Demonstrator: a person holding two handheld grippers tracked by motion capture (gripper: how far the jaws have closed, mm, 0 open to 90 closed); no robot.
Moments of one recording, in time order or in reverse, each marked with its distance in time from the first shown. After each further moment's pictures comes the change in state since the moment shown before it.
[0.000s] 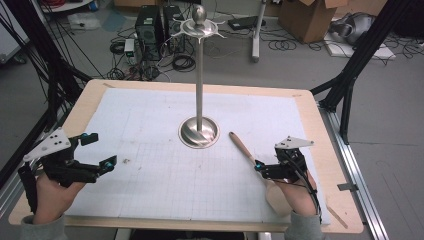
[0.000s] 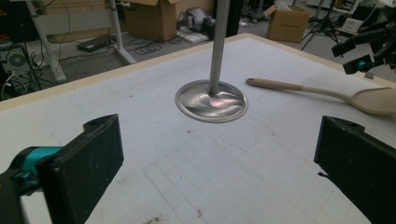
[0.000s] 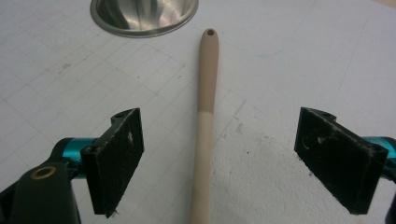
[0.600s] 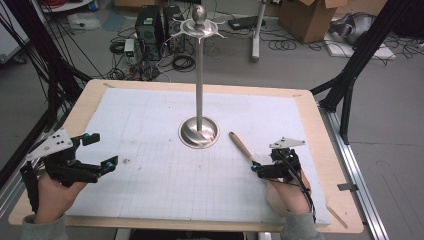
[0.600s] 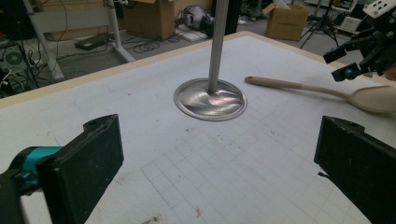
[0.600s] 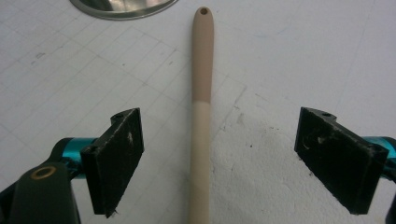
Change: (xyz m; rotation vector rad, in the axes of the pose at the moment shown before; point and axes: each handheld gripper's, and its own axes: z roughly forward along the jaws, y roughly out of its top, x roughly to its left) left arm -0.001 -0.001 0.003 0.012 -0.009 0.000; right arm 0.001 -0.005 0.020 0.058 -0.027 0.030
